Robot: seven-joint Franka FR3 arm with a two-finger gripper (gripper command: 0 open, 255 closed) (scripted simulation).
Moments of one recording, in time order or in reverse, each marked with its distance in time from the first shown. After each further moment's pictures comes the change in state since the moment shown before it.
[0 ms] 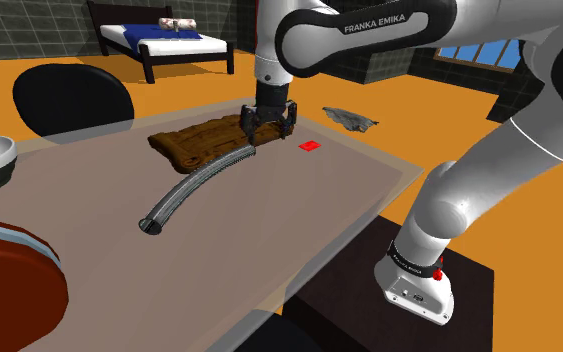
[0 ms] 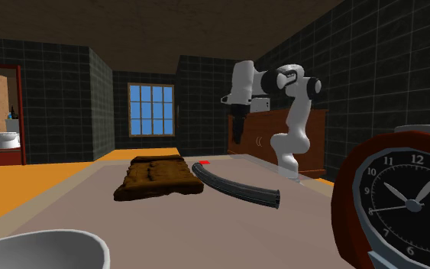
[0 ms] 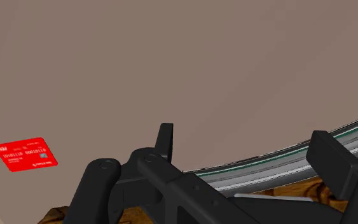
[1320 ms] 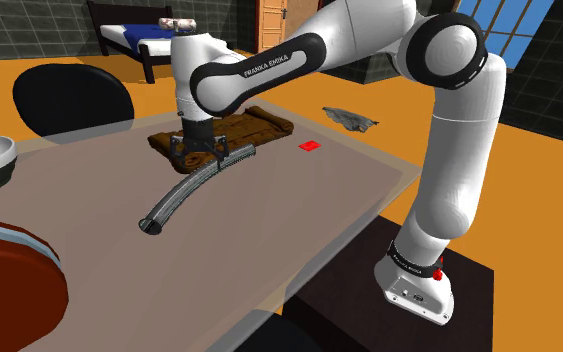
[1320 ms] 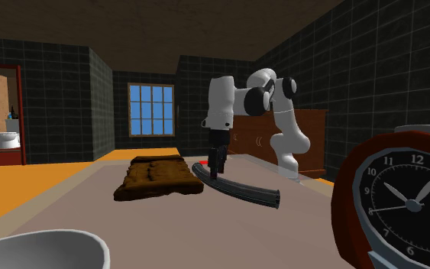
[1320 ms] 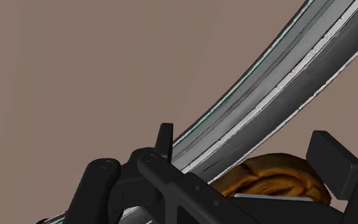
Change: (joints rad) arm 0.039 0.638 0.127 0.436 -0.203 0.131 0.551
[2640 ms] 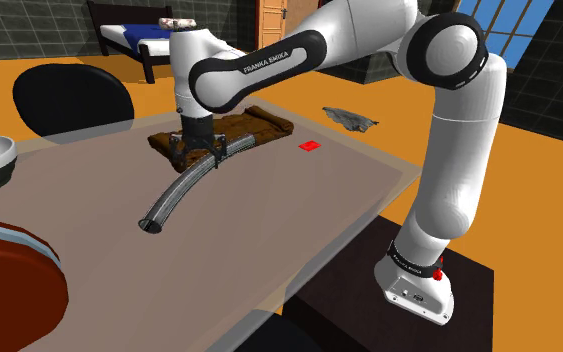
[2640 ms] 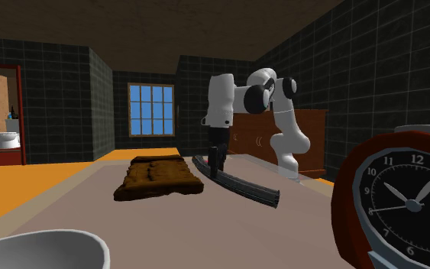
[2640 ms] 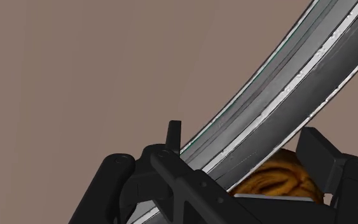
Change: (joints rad) arm 0.000 -0.002 0.001 0.017 0.002 -0.019 -0.001
